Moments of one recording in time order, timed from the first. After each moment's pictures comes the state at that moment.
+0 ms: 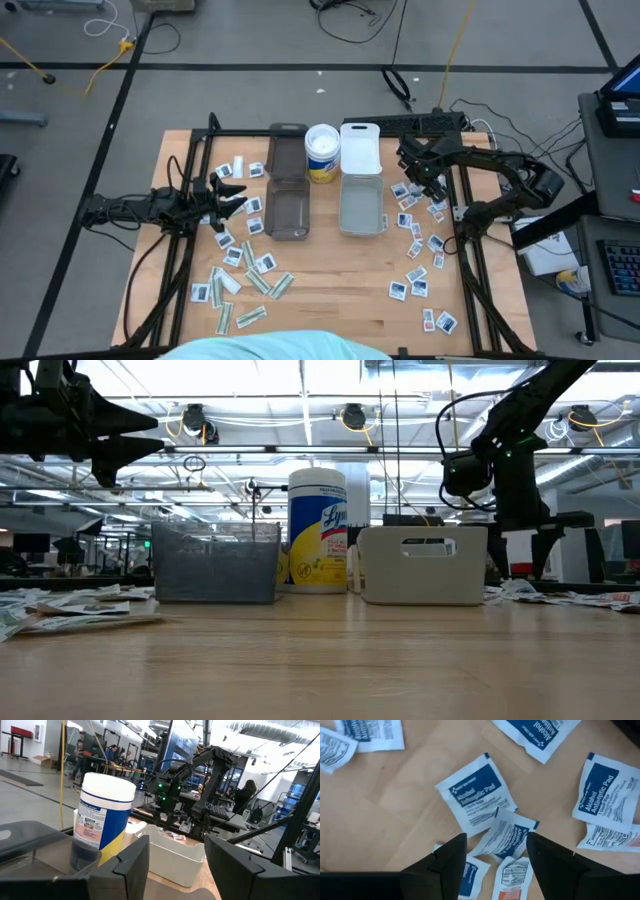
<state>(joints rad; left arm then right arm) -0.07 0.01 0.02 0.13 -0.32 -0.24 -0.73 1.42 0.77 -0.91 0.07 1.76</state>
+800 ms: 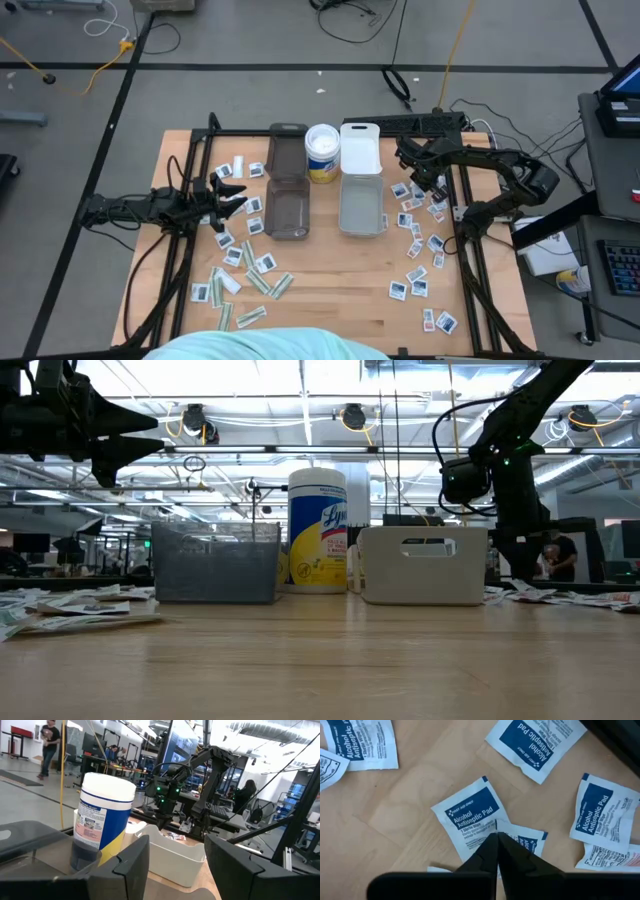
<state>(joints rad) -0.07 0.01 0.02 0.13 -0.32 -0.24 -0.73 1.46 0.76 -0.91 0.13 1.74</state>
